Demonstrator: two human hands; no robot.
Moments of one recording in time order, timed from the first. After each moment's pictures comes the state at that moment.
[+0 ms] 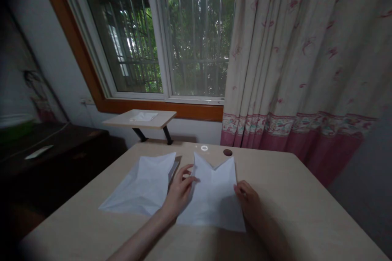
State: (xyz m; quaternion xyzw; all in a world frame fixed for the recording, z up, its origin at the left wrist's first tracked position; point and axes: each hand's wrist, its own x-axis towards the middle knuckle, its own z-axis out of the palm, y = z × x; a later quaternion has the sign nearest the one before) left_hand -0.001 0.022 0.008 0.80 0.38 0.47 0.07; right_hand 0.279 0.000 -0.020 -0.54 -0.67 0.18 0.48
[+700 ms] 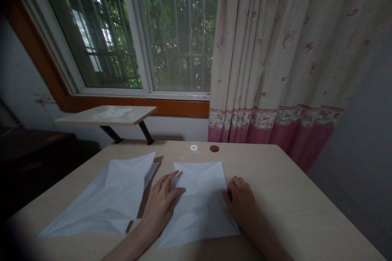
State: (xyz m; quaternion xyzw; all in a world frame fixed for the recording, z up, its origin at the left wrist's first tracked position) left_hand 0.000 0.011 -0.018 0.84 0.43 0.33 -0.05; right_hand 0.294 -0.005 -0.023 -0.62 -0.74 -0.07 0.24
